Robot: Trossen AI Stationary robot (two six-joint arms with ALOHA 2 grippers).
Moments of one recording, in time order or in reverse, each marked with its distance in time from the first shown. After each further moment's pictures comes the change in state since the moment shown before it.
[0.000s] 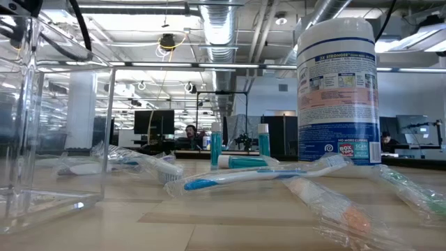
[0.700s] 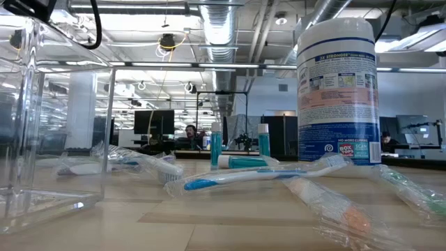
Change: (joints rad) left arm 0.058 -0.213 0.000 -0.160 0.038 -0.007; right arm 0.005 0.000 0.000 0.000 0.003 0.000
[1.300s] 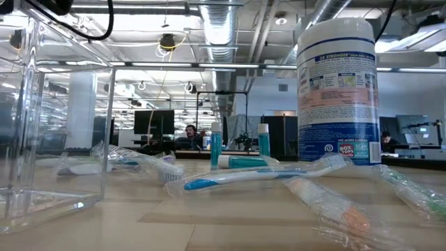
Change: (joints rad) left arm 0.103 -0.217 0.000 -0.135 0.089 0.001; right arm 0.000 0.000 0.000 -0.004 0.006 0.000
